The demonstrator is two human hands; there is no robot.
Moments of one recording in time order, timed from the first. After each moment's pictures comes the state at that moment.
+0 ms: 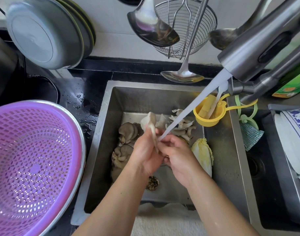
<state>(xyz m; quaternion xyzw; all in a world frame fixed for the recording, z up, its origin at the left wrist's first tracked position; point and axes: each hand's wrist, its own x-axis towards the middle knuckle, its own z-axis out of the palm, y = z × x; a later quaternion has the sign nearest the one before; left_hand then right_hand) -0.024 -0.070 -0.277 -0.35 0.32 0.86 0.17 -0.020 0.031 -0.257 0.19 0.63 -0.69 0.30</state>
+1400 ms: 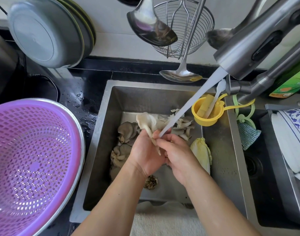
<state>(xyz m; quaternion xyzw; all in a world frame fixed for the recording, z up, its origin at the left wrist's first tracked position) -0.016 -0.073 -0.268 -0.30 0.25 0.89 0.23 -0.020 0.033 -0.250 0.22 0.62 -0.68 0.31</state>
